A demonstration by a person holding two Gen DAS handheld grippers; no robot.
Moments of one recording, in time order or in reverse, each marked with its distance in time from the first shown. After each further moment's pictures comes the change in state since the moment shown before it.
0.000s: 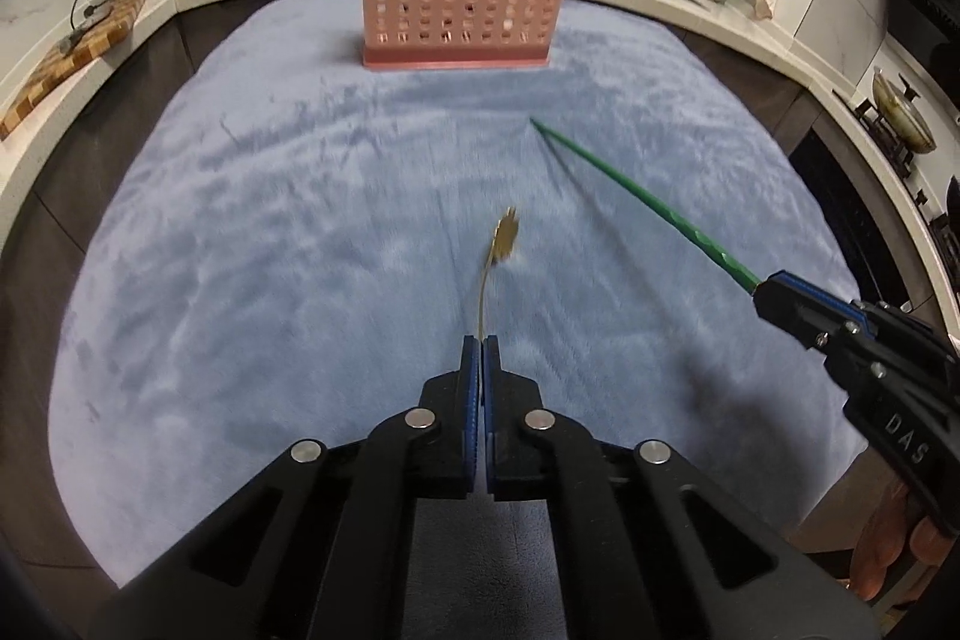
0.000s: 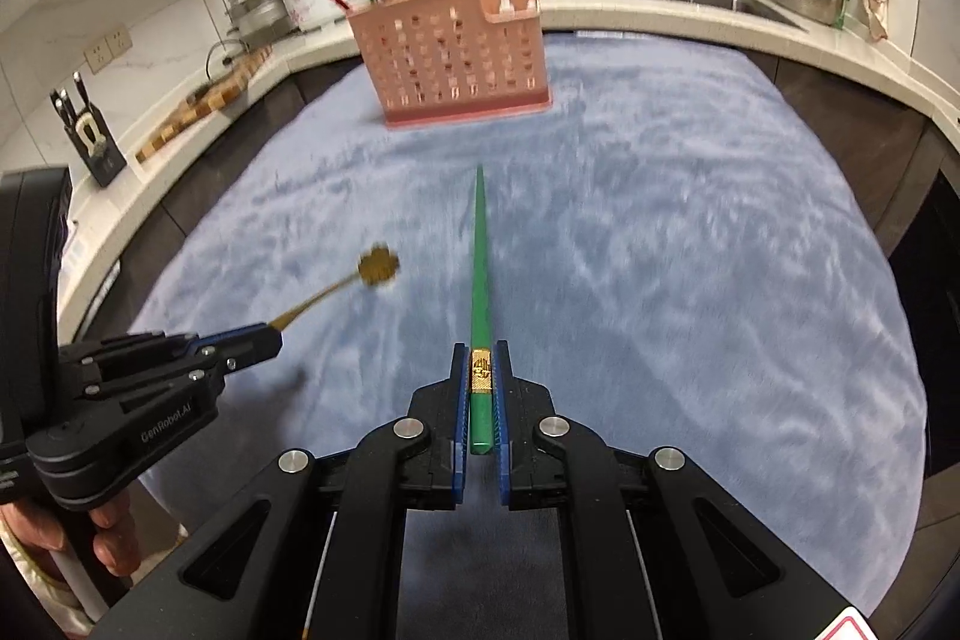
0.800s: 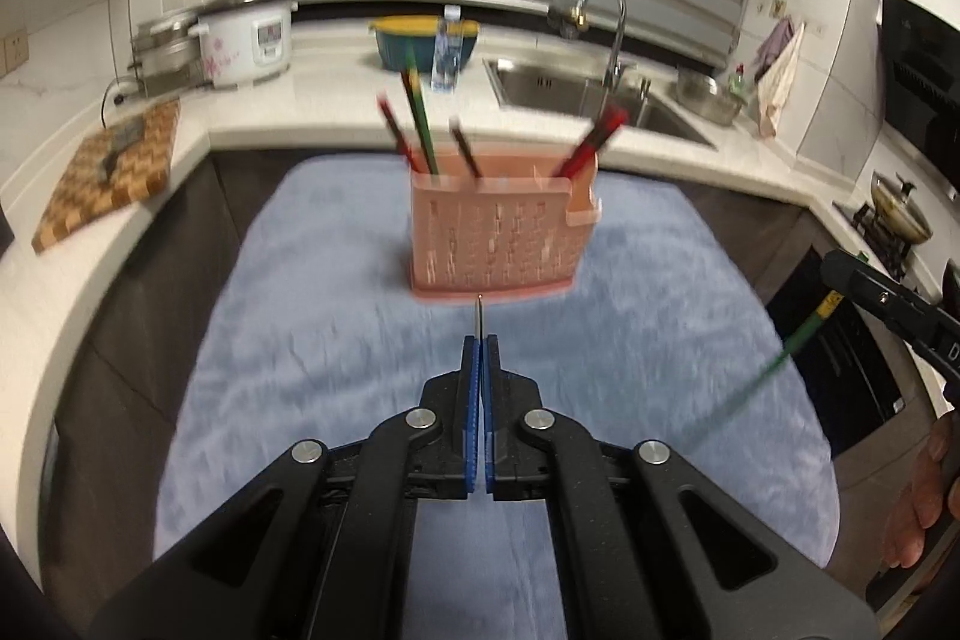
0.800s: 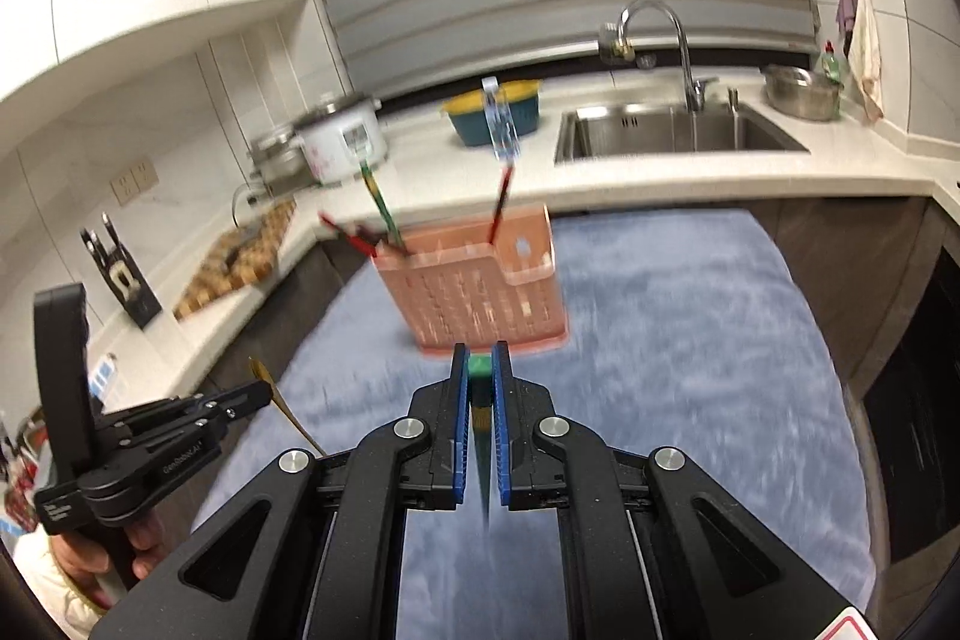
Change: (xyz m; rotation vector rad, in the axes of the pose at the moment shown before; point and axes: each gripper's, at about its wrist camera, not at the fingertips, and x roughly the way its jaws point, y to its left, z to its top) left arm -0.078 0.027 0.131 -0.011 -0.264 0.028; right arm -0.069 -0.004 0.142 0.059 -0.282 0.076
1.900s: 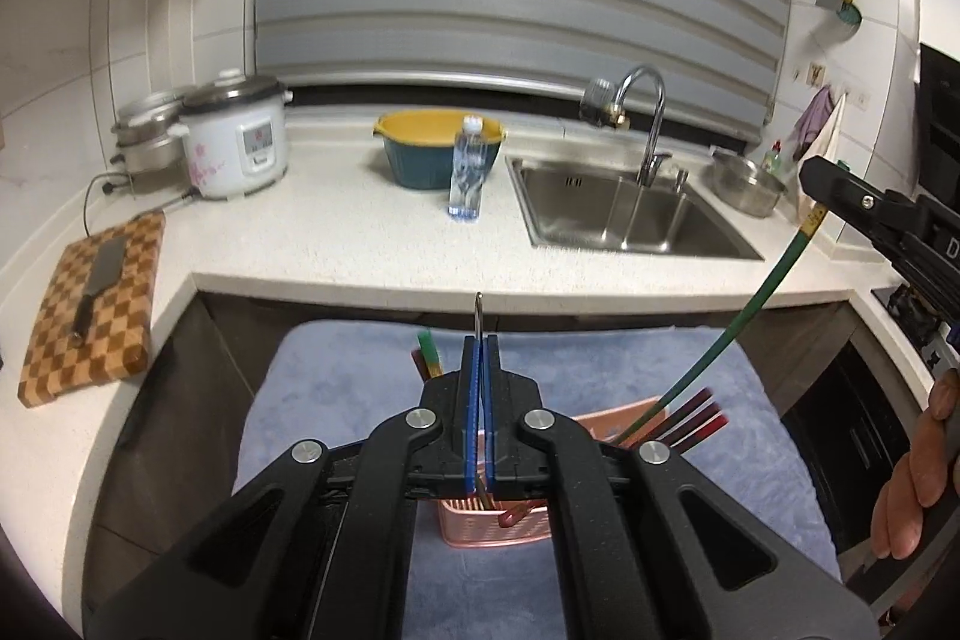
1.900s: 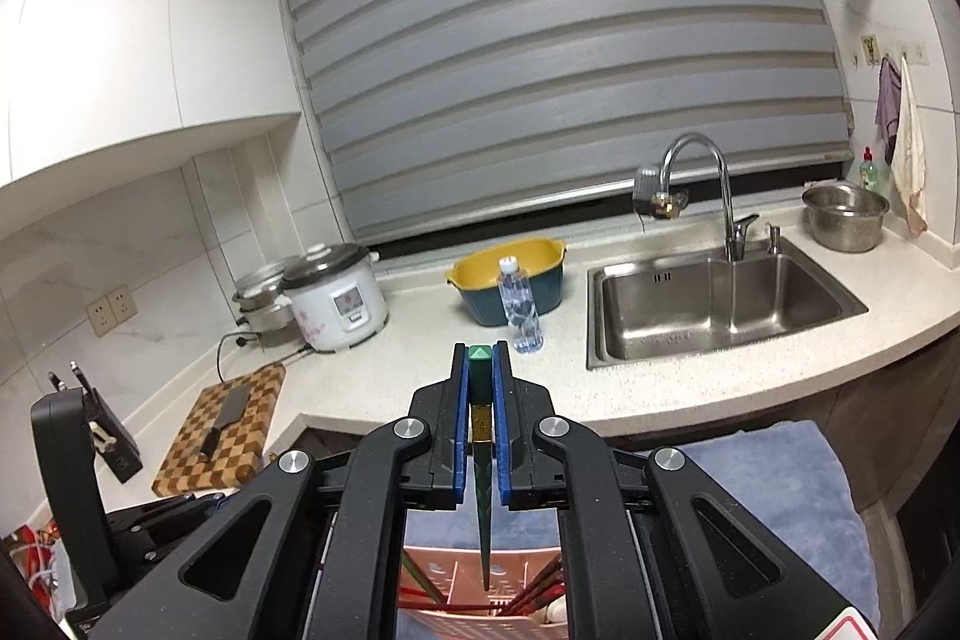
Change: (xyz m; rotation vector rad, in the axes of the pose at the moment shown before) left arm 0.093 0.026 0.168 0.005 -0.110 0.041; right arm 0.121 0.022 0.185 0.002 -0.242 0.005
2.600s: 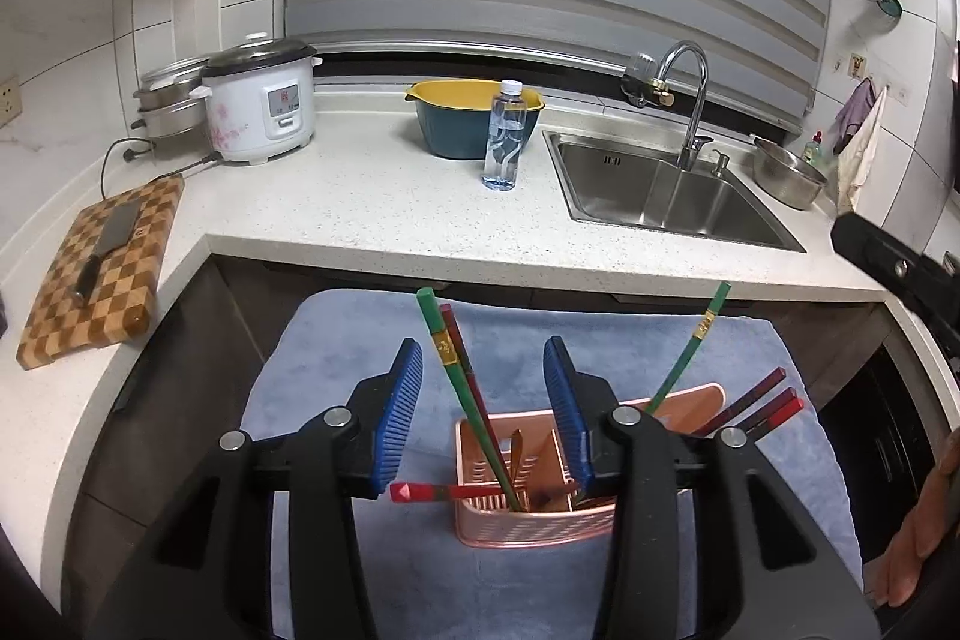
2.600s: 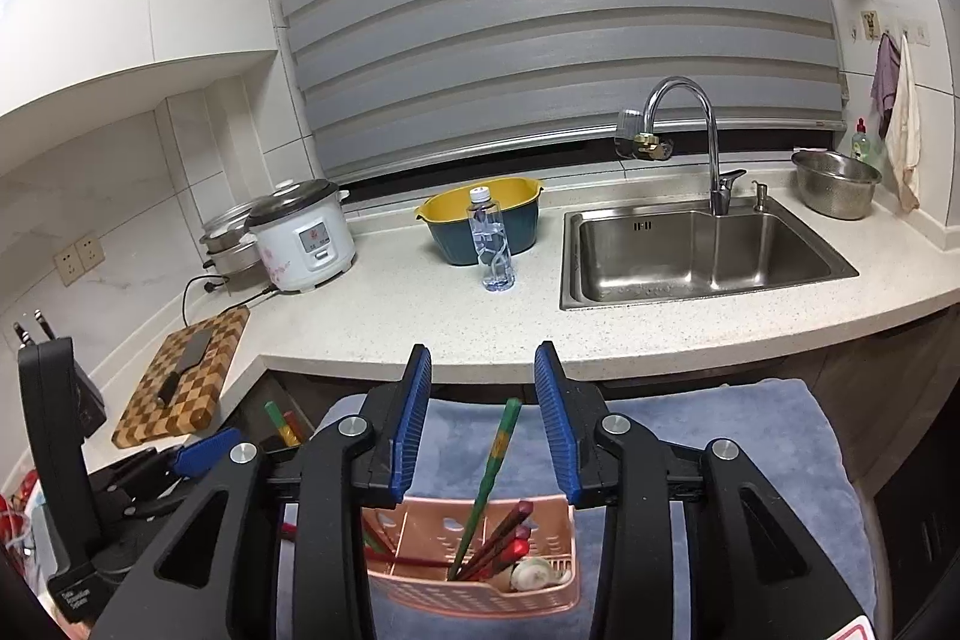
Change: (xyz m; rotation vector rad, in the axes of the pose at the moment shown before) left arm 0.033 0.007 -0.020 -0.046 0.029 0.081; right arm 0.025 -0.009 -0.038 -0.034 0.104 -0.054
